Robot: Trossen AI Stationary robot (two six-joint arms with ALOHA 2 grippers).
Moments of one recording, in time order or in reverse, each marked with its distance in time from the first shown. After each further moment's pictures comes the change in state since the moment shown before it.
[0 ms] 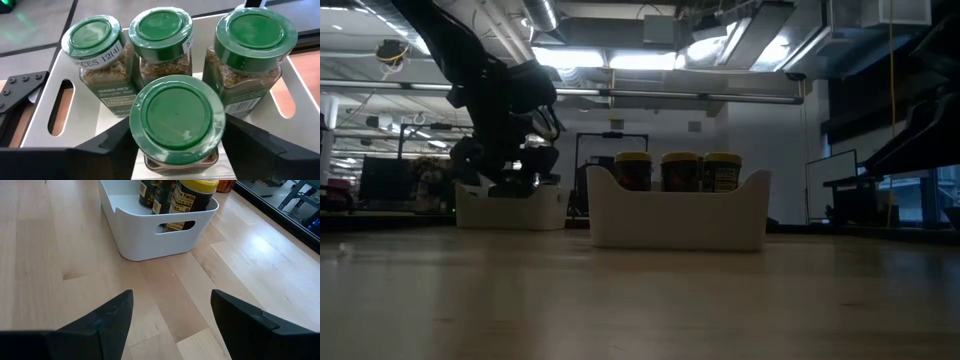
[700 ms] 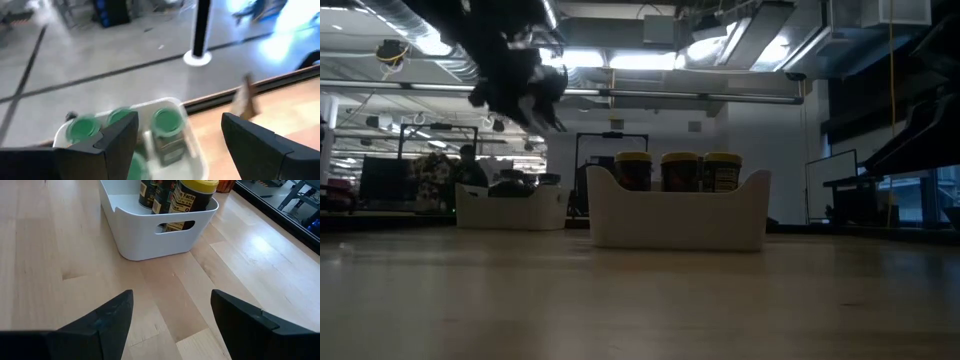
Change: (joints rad) left arm -0.118 -0.263 0.134 -0.058 0.004 0.217; right arm 0.000 0.000 0.000 -0.002 0.000 -0.002
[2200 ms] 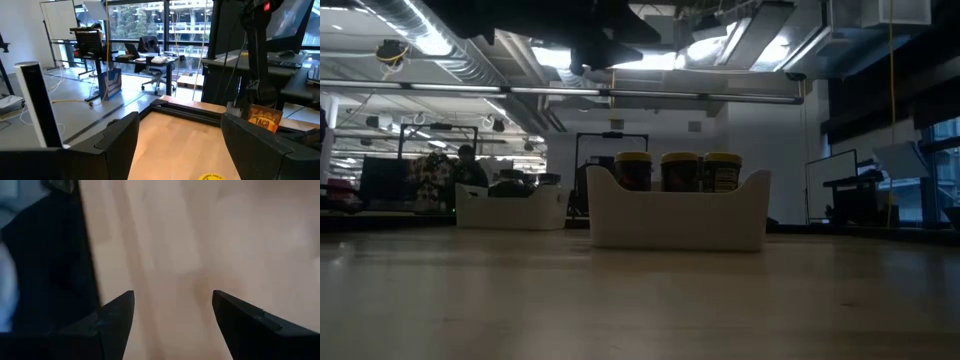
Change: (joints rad) left arm -0.386 0.277 0.002 0.908 0.333 0.423; right arm -0.095 0.000 0.567 -0.384 -0.856 -0.057
